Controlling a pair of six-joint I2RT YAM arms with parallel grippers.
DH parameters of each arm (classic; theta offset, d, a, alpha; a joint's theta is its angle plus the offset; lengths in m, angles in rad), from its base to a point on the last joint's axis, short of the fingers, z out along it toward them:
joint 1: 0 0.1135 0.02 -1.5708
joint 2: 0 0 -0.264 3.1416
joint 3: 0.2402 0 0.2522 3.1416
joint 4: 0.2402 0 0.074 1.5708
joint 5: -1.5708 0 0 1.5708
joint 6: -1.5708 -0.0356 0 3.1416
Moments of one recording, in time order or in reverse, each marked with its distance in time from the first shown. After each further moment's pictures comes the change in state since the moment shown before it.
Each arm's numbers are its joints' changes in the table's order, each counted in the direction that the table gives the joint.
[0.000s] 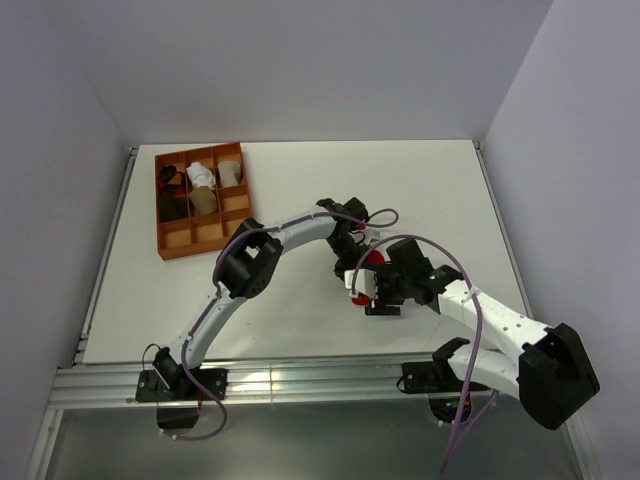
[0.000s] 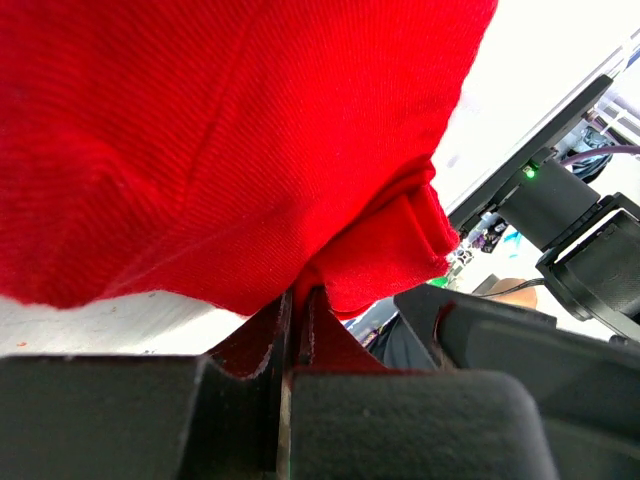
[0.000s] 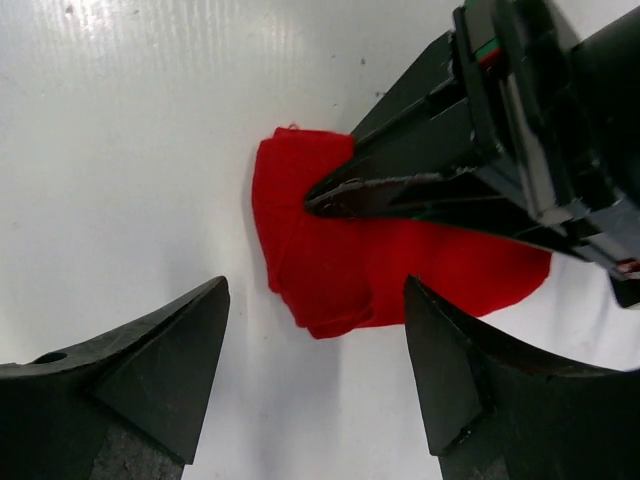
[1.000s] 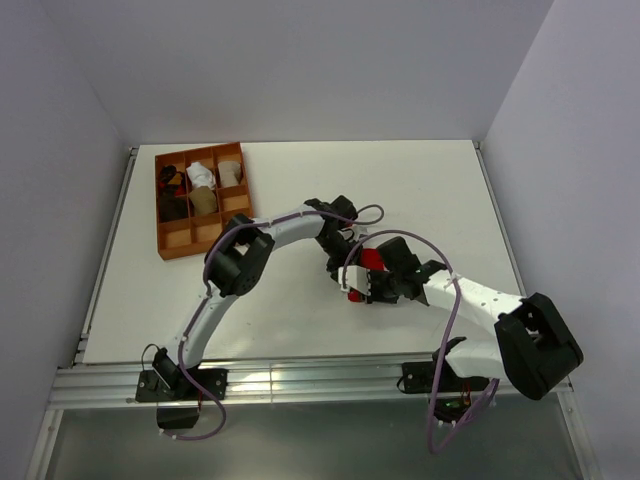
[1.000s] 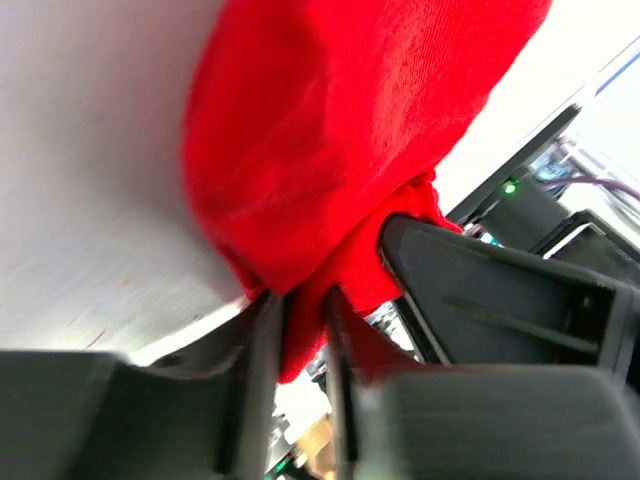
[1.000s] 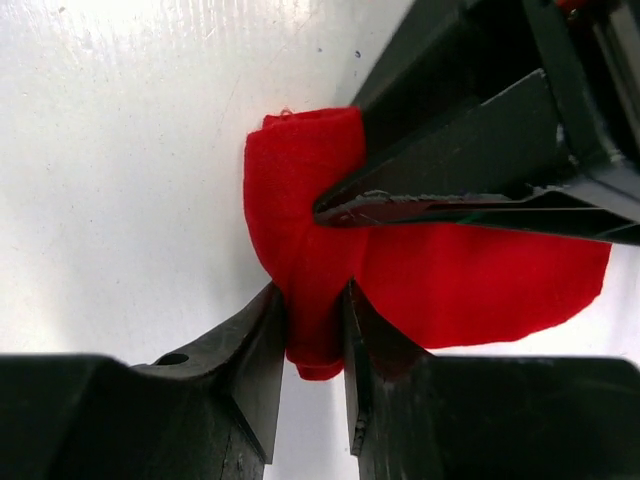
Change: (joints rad) left arm 0.037 -0.066 -0.127 -0.092 -0.008 0.074; right arm 0.048 0.179 0.000 -0.134 -0.086 -0.068
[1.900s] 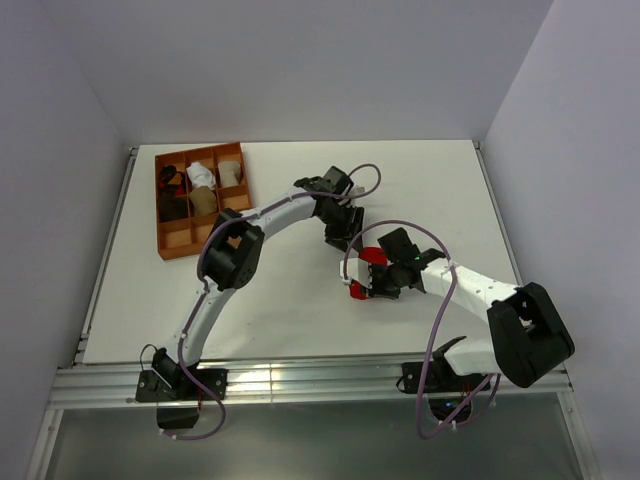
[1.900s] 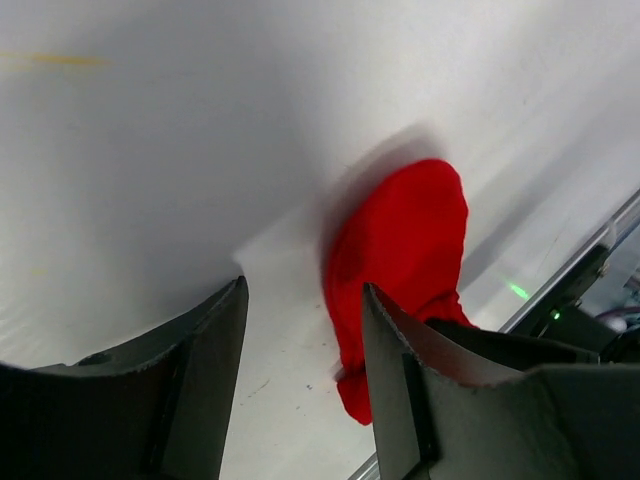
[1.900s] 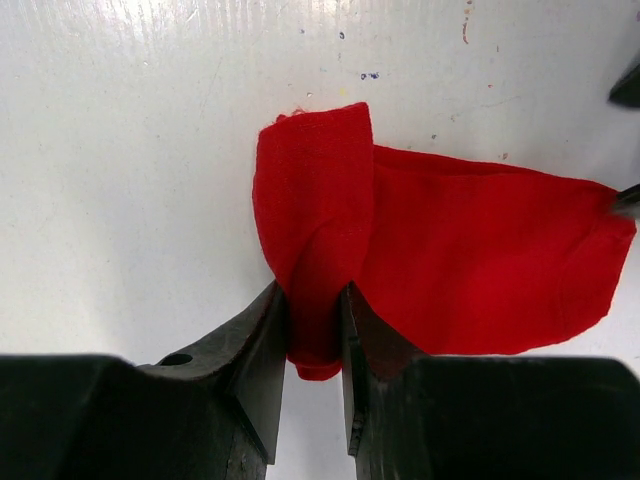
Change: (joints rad) left arm 0.092 -0.005 0.140 -0.150 0.254 -0.091; right arm -0.076 0.072 0.090 0.105 0.075 0.044
